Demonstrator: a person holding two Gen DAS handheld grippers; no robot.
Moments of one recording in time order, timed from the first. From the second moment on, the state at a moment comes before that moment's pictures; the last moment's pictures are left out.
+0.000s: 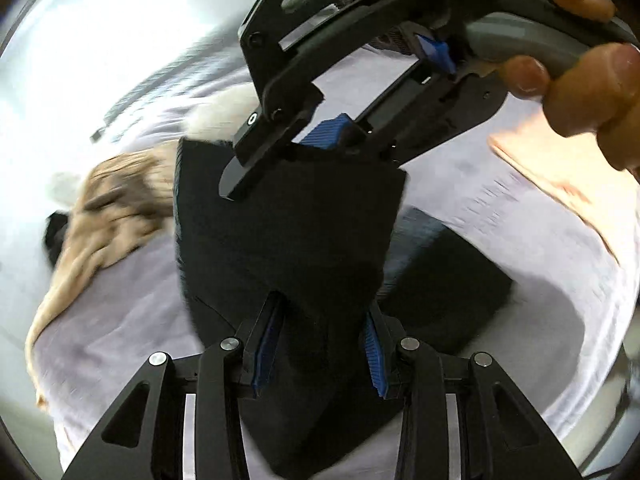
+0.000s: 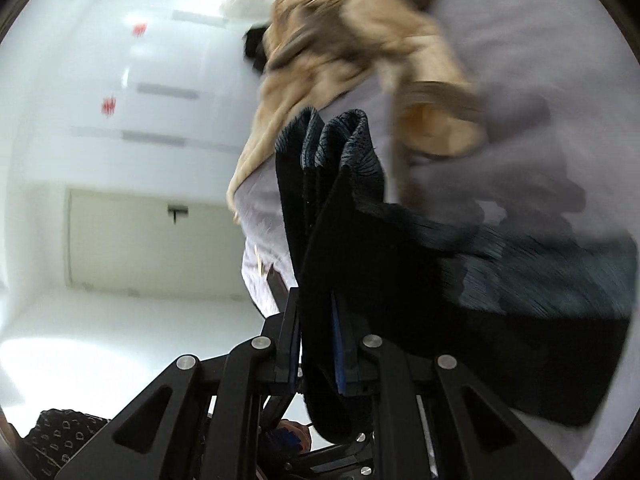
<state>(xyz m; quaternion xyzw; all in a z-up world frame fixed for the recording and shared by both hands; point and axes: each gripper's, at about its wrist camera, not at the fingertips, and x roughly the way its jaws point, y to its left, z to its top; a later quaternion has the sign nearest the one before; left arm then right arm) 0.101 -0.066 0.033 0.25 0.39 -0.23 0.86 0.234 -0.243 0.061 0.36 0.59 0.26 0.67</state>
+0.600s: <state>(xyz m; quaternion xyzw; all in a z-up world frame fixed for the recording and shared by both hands) 0.078 -0.118 -0.028 0.30 0.46 -0.28 0.79 0.175 -0.362 -0.047 0.40 0.61 0.13 0.68</state>
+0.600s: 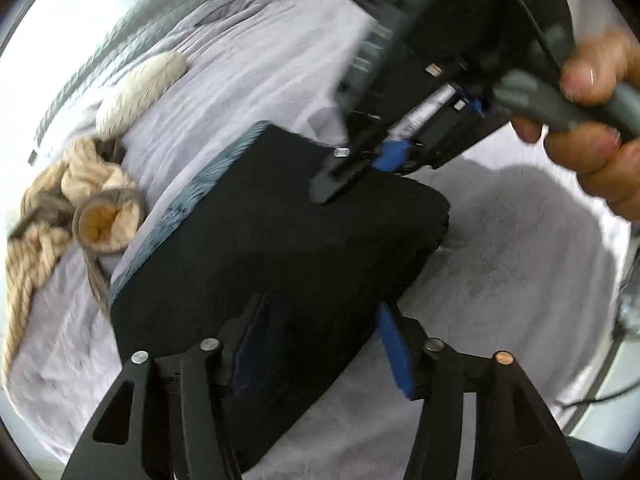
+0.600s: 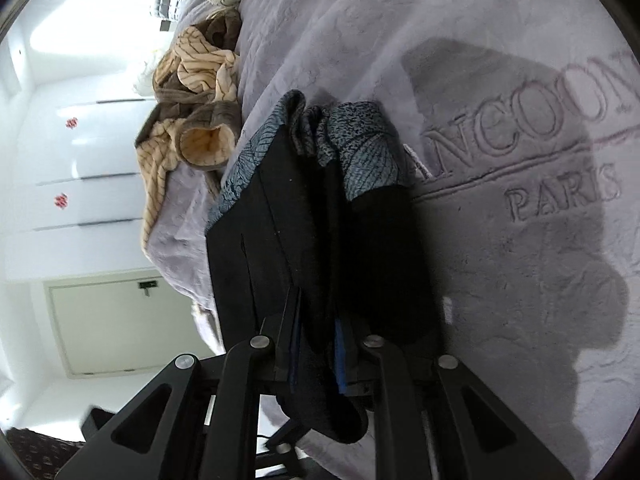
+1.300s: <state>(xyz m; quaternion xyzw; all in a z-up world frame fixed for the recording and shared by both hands) 0.144 0.019 -0.051 0.08 0.64 -0.10 0.76 0.138 -0.292 0.029 0.22 0.59 0.02 0.78</state>
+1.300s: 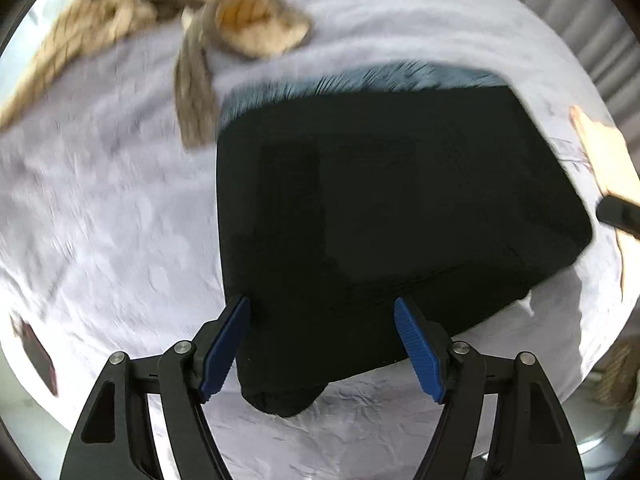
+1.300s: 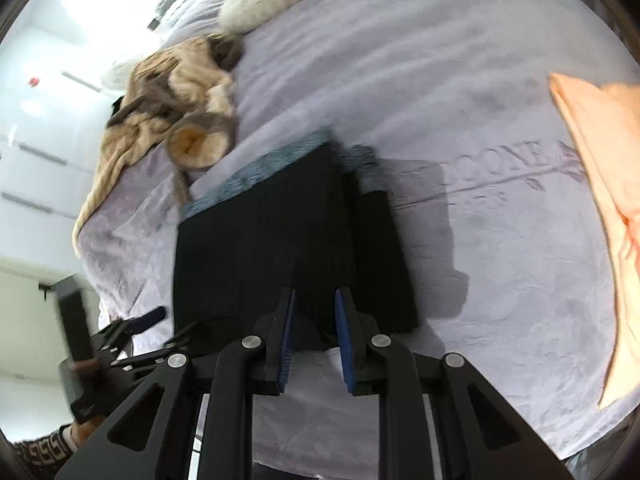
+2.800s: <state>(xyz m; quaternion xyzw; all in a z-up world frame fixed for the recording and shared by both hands) 0.162 0.017 -0.058 0.05 0.67 -0.08 0.73 0.107 -0.297 -0.005 0.17 0.64 0.01 0.75</state>
